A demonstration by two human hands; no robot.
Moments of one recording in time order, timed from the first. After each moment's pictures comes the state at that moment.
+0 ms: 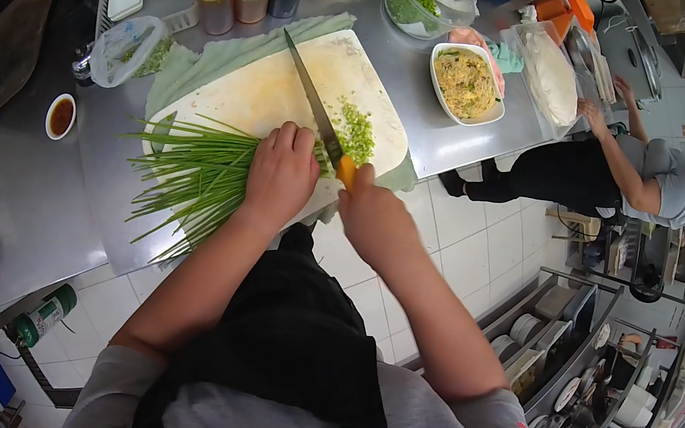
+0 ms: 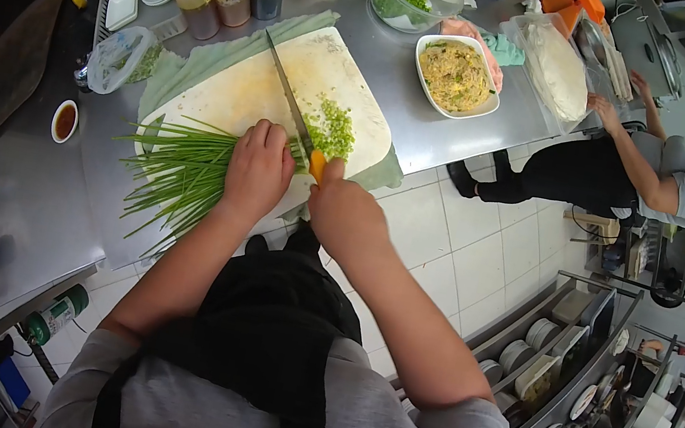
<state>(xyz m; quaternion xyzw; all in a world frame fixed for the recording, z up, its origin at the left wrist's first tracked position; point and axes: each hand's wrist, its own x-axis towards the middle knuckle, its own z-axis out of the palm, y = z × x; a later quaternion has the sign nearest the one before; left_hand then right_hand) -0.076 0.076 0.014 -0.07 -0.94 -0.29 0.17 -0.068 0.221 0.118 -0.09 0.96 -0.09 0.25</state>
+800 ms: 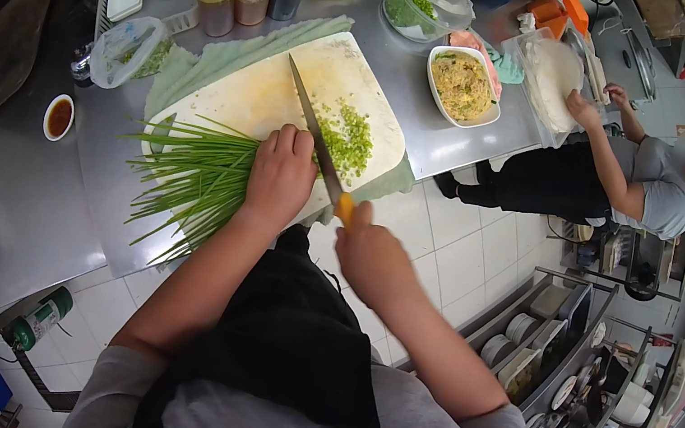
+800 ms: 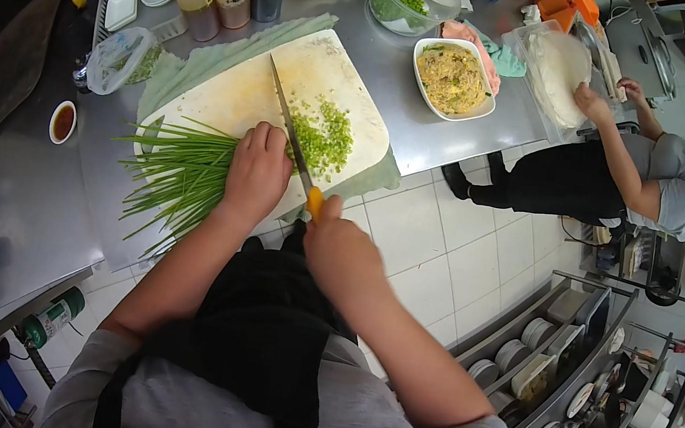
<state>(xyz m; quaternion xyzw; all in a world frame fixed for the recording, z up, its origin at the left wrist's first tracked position) -0.074 0.075 0.010 -0.07 -0.94 -0.29 0.16 -0.029 0.223 0.122 -0.05 0.95 -0.10 0.29</state>
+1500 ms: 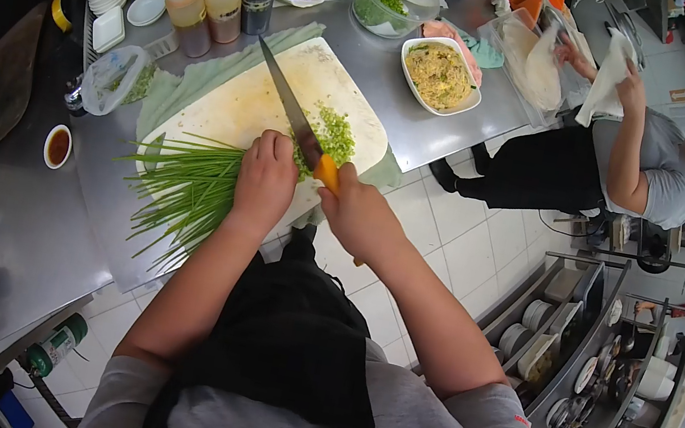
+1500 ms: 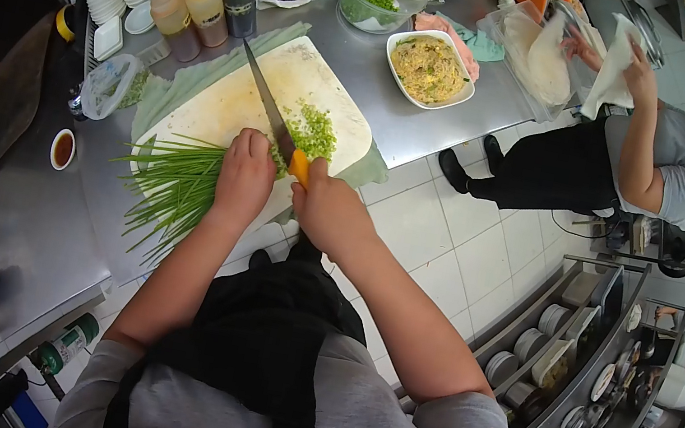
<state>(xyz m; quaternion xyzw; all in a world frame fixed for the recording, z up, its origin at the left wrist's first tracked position) -0.076 0.074 0.005 -0.09 -0.94 -0.27 0.17 -0.064 0.224 0.123 -0.04 0.94 -0.22 0.26</state>
